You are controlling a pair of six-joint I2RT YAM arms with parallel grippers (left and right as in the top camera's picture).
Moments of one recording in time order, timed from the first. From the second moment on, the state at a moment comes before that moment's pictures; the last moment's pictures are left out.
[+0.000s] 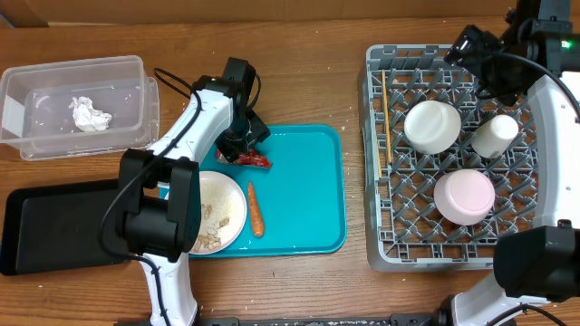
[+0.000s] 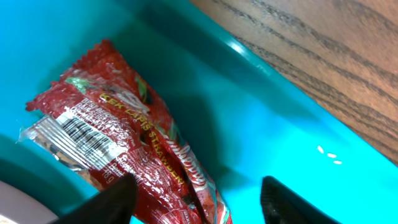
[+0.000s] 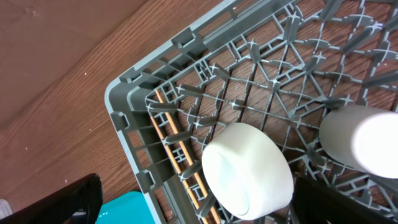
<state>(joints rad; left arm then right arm) -0.25 2.10 1.58 -0.96 0.07 -0.89 -0.12 1.80 1.90 -1.13 -0.12 0.49</state>
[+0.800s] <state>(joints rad) -0.26 2.10 1.54 -0.96 0.05 -0.88 -0.12 1.80 1.90 -1.13 -0.12 0.49</state>
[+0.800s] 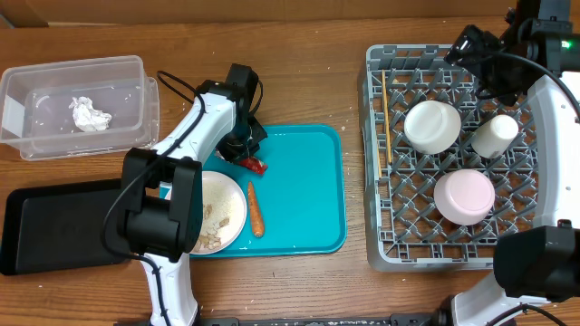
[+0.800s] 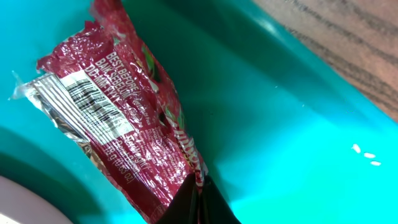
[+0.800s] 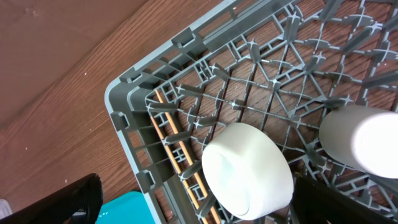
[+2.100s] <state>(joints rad) 0.25 2.13 2.12 -1.17 0.42 -0.49 -0.12 1.80 1.90 -1.13 -0.12 0.49</state>
